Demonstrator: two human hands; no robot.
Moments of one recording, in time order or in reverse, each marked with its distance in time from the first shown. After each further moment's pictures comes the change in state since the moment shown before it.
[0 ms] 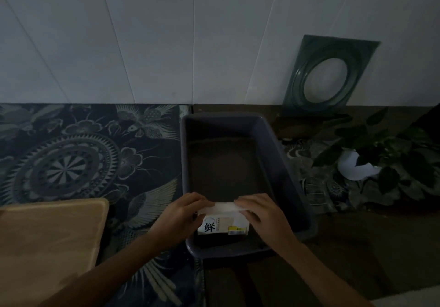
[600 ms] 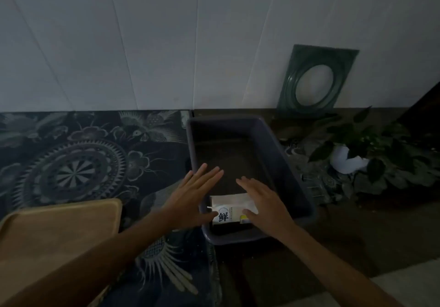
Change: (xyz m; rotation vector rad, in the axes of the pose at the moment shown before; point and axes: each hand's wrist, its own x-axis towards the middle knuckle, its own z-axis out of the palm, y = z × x) left_hand -0.005 -0.012 -0.032 0.177 -0.170 0.010; right_hand 0.006 -0.057 -0.001 -0.221 -0.212 0.160
